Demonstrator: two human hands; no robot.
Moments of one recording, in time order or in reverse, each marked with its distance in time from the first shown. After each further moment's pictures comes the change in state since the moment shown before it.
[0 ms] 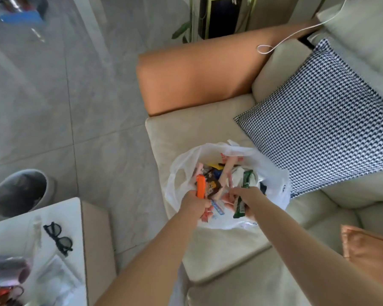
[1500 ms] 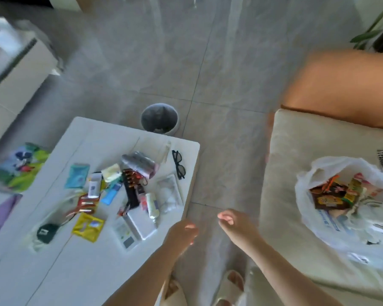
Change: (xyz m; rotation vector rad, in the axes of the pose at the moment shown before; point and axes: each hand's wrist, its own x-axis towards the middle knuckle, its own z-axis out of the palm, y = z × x) left_hand -0.165 -0.234 -0.266 -0.034 0.344 -0.120; right_hand -0.121 0.223 0.229 -1.326 -0.445 -0.561
